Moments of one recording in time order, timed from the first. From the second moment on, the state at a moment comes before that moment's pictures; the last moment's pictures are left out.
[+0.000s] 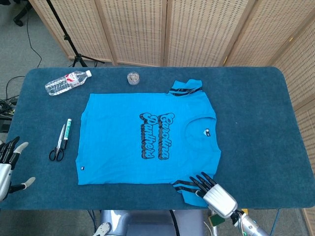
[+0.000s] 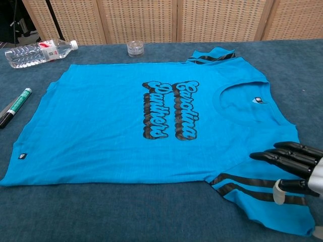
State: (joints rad) left arm -0.03 -1.04 -0.01 -1.74 1.56 1.54 0.00; right arm 0.27 -1.45 -0.20 -1.38 -1.93 1.27 -0.25
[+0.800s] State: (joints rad) left arm -0.03 -1.04 -0.01 -1.74 1.56 1.53 0.00; right arm 0.29 -1.47 -0.21 -1.37 -1.92 1.25 -0.26
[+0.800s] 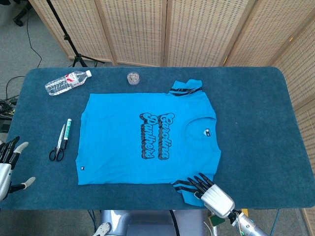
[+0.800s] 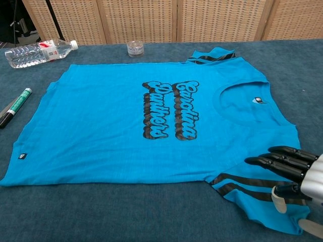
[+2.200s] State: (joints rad) left arm -0.04 -1.05 -0.01 -1.74 1.55 1.51 0.01; right arm 0.30 -1.39 -0.20 -1.44 -1.94 1.37 -0.17
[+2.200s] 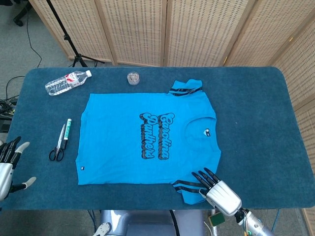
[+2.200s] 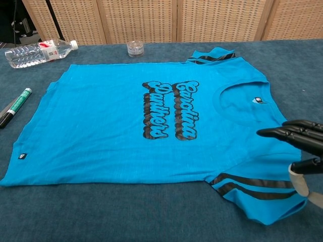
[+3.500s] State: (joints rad) left arm -0.18 -1.51 0.15 -1.04 1.81 1.39 -0.34; right arm 0.29 -1.33 -0.15 -1.45 -1.91 1.47 0.01
